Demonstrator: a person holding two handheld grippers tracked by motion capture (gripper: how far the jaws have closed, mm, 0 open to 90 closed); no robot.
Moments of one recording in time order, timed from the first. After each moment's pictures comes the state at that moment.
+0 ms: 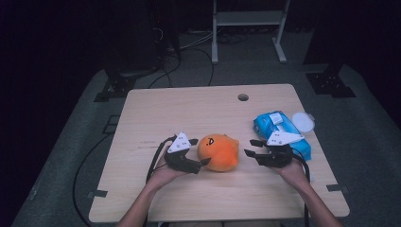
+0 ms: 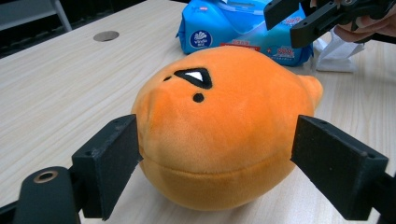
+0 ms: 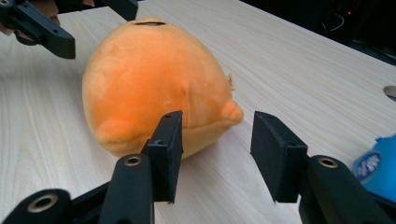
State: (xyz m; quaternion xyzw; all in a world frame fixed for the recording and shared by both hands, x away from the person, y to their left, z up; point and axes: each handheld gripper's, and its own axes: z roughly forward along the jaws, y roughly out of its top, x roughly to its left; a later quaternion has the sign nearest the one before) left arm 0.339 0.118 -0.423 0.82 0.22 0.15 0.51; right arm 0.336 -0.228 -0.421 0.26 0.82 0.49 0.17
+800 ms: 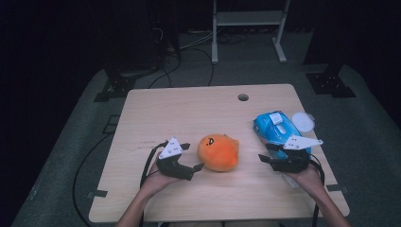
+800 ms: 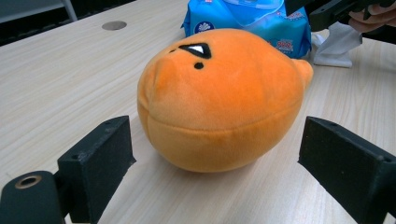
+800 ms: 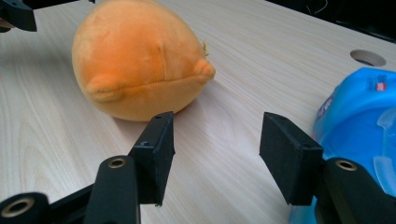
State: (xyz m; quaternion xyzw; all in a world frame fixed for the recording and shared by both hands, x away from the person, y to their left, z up) left arm 0.322 0.138 -0.428 0.82 0.24 0.14 0.50; right arm 0.319 -0.269 -0.427 0.30 0.81 0.48 0.17
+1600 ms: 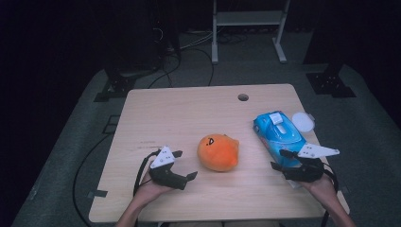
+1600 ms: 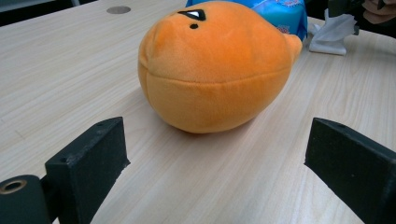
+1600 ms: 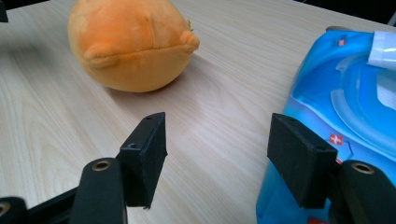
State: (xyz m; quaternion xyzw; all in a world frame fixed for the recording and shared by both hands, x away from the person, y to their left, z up) left arm 0.299 0.158 -0.436 0.81 0.26 0.14 0.50; right arm 0.294 -0.301 -0.435 0.33 0.80 0.47 0.17
